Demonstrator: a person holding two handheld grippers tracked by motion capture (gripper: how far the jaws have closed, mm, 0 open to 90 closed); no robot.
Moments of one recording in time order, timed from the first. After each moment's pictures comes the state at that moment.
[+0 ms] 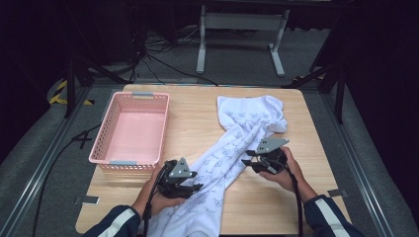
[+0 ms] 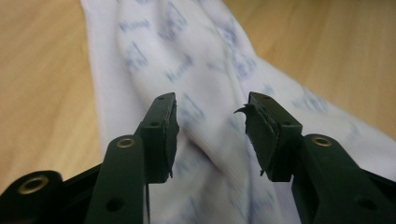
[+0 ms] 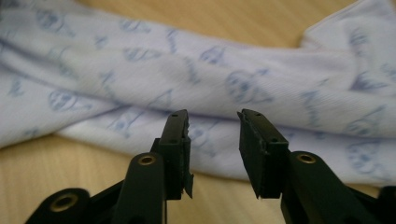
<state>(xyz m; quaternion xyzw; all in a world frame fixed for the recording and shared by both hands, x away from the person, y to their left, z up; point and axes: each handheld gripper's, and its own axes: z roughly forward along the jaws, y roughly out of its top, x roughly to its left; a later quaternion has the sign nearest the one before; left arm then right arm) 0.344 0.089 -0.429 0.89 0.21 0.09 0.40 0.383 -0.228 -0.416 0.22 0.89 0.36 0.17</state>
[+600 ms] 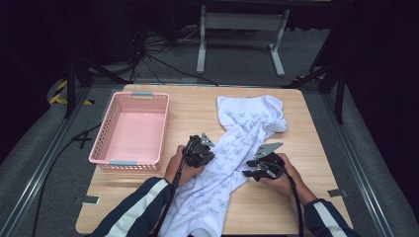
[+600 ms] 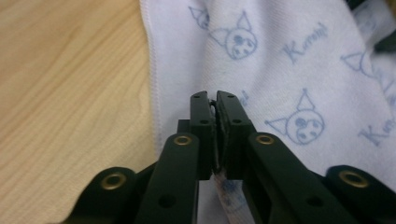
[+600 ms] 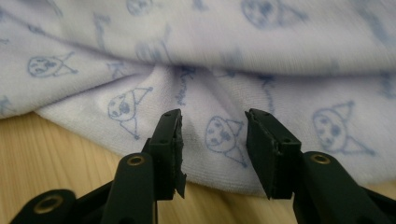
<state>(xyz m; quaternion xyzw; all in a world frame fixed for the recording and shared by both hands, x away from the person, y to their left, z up) 0.421 0.030 -0.452 0.90 0.28 0.10 0.33 0.390 -0.244 -0.450 0.25 0.91 0.31 0.09</state>
